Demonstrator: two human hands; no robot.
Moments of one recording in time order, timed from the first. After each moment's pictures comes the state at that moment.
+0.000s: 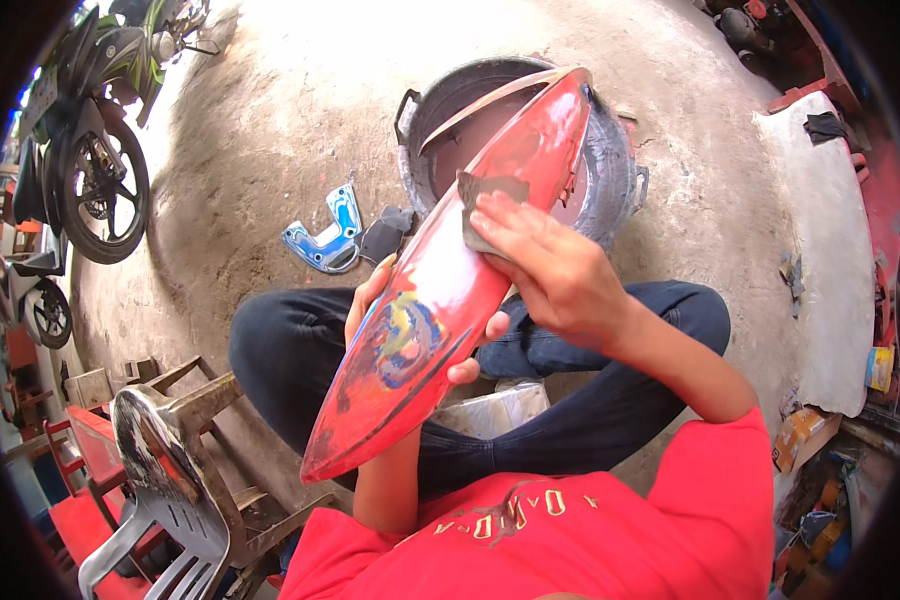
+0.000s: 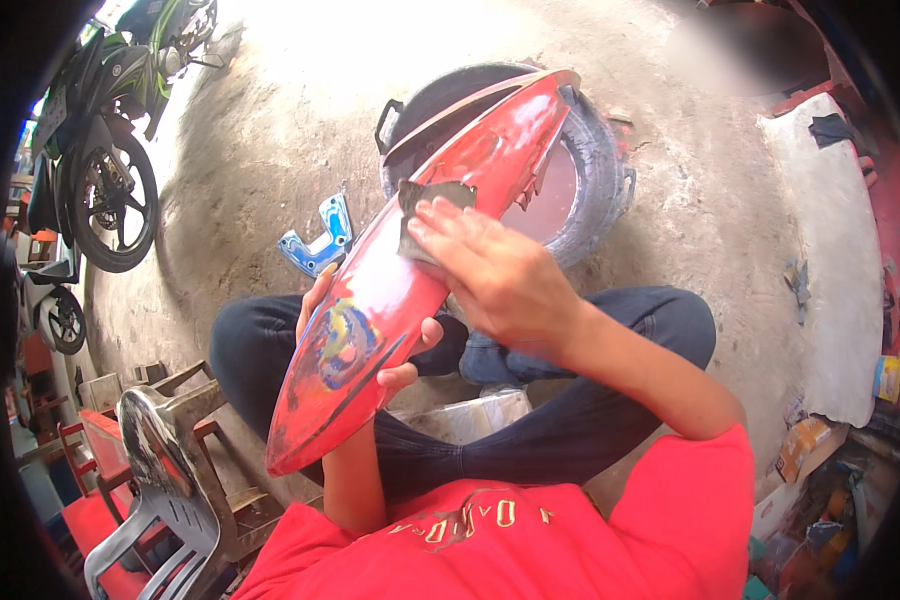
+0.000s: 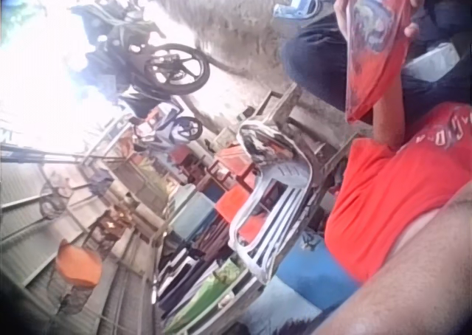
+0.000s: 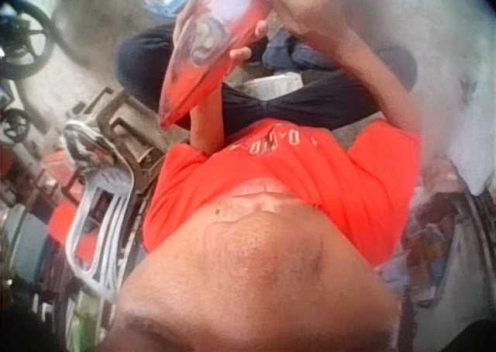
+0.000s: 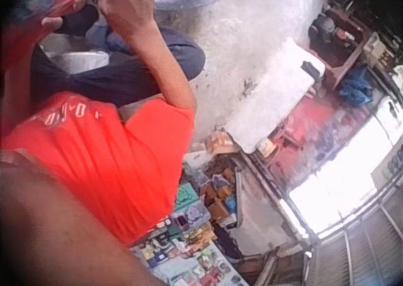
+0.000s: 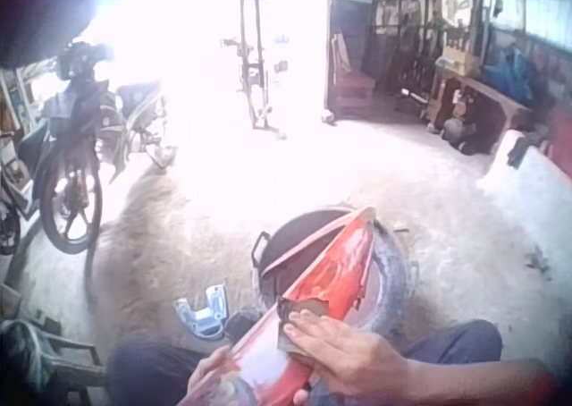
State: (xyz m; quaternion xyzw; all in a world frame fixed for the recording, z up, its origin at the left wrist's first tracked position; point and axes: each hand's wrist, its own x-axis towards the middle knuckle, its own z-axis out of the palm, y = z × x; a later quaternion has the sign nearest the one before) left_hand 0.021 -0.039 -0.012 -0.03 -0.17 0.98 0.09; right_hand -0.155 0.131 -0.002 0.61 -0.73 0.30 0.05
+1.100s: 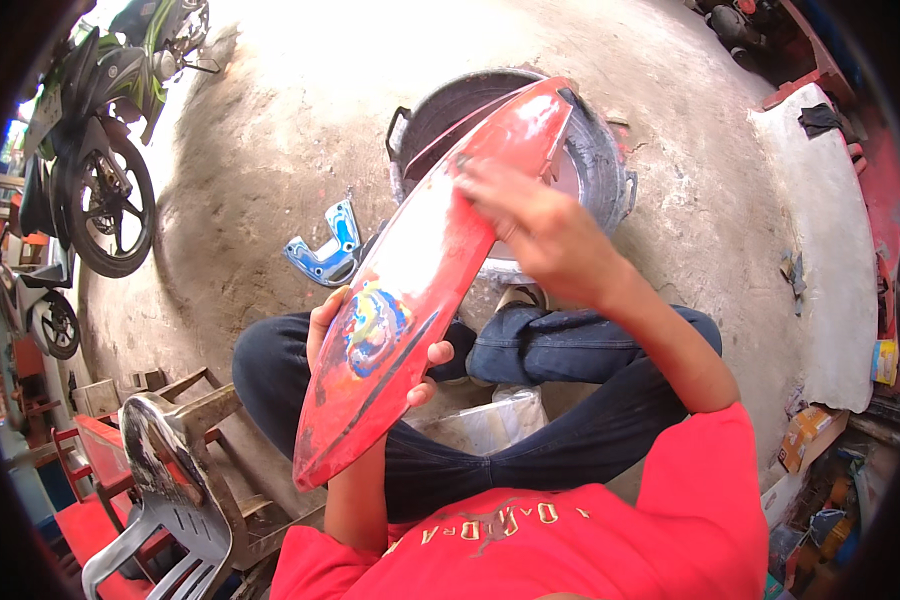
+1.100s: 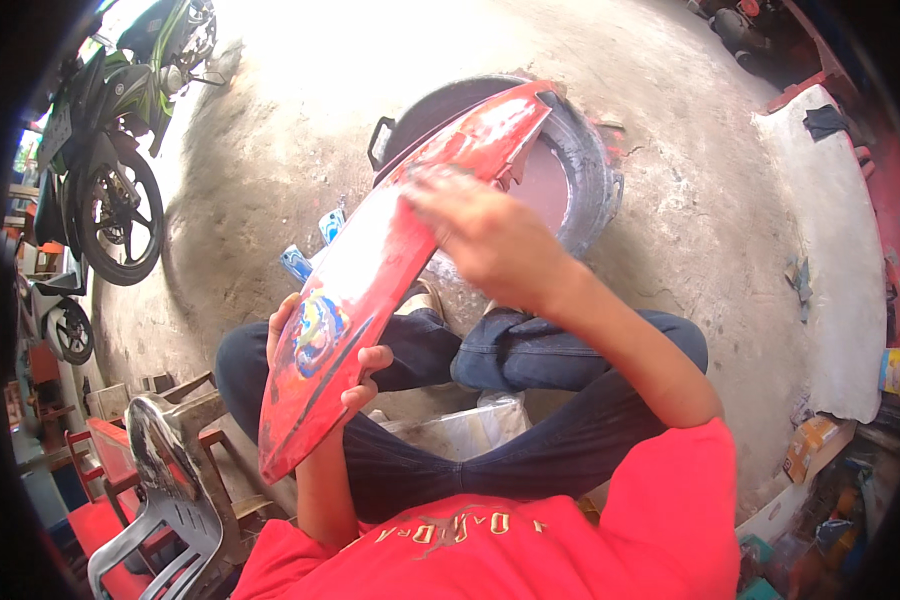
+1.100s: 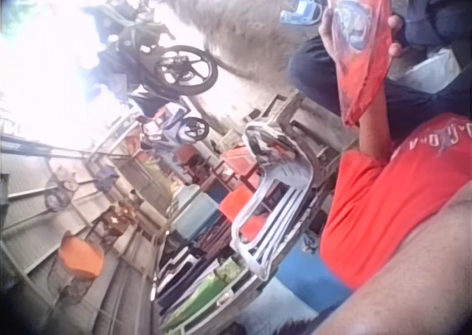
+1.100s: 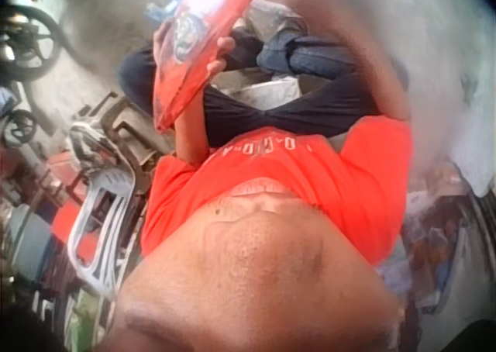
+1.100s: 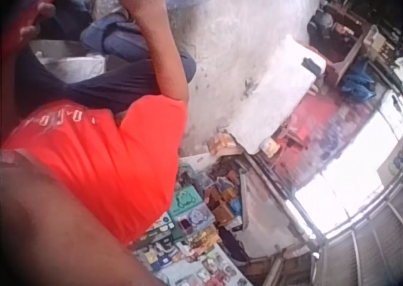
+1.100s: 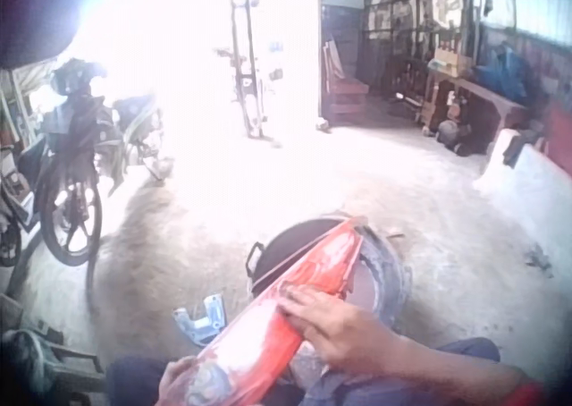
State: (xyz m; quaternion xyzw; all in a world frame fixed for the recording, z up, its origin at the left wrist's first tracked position) left_hand 0.036 -0.053 -0.001 -0.04 -0.15 0.98 0.08; right_hand -0.177 0.126 0.006 0.56 -0.75 0.36 0.00
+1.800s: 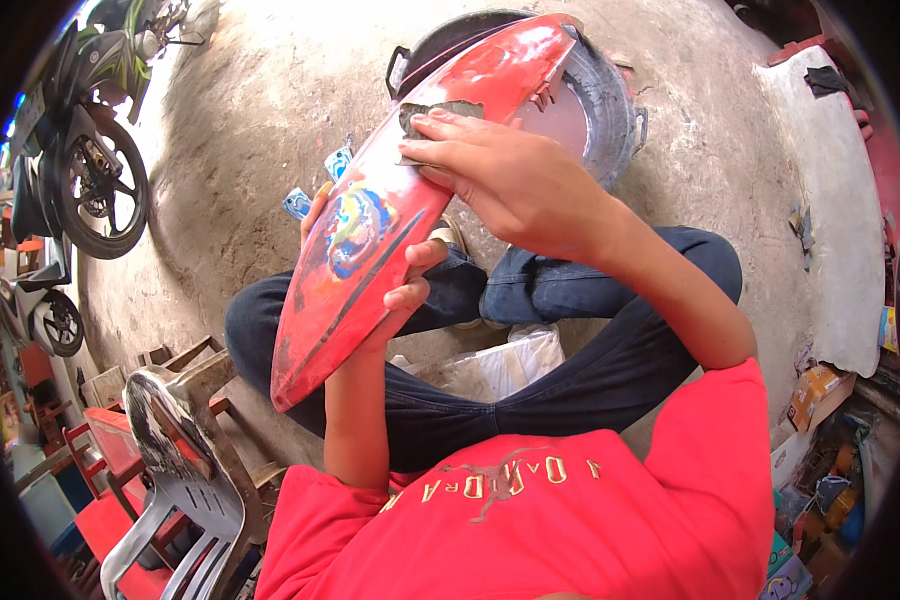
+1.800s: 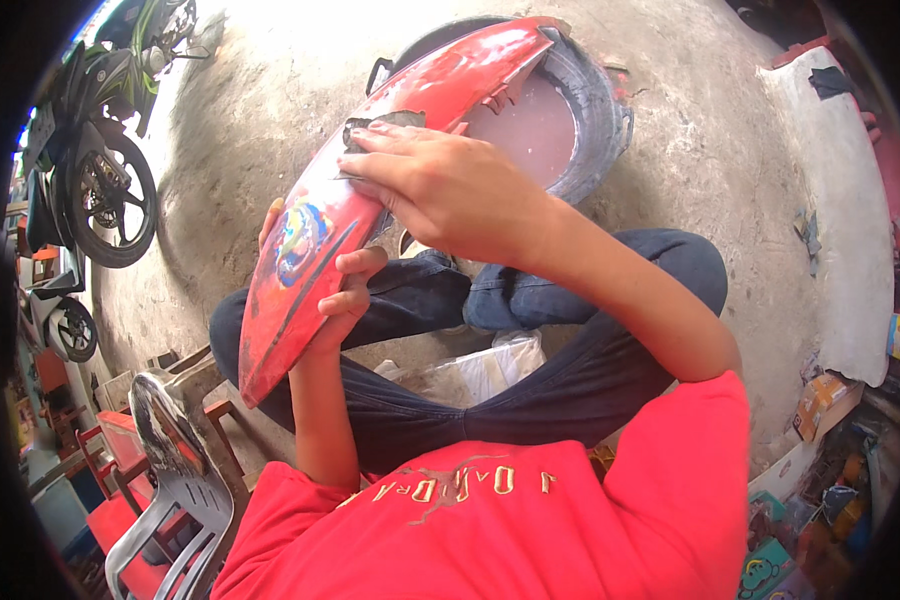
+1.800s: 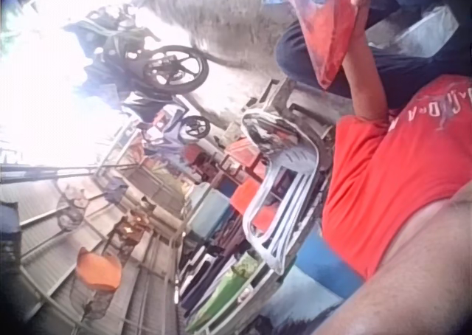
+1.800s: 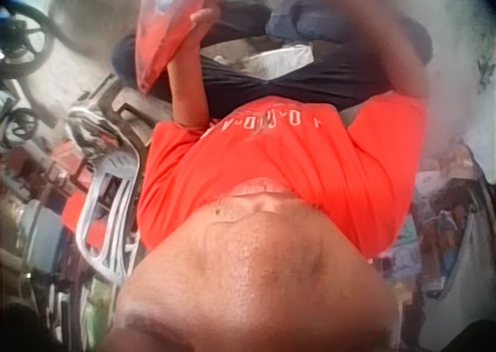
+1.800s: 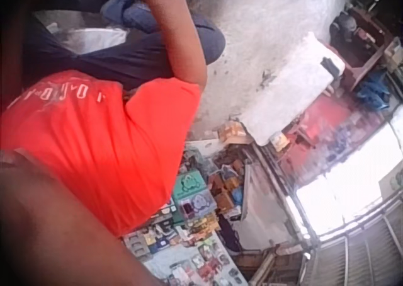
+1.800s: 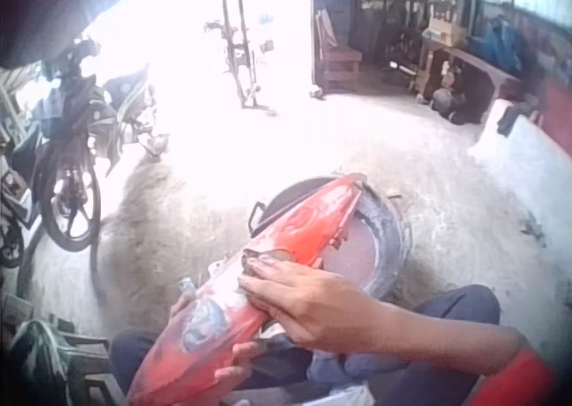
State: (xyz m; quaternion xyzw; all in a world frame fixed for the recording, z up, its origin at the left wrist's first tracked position) left_hand 0.030 -0.075 -0.022 0.00 -0.07 0.99 0.09; right_hand -0.152 0.099 -0.002 0.63 -0.70 0.33 0.06
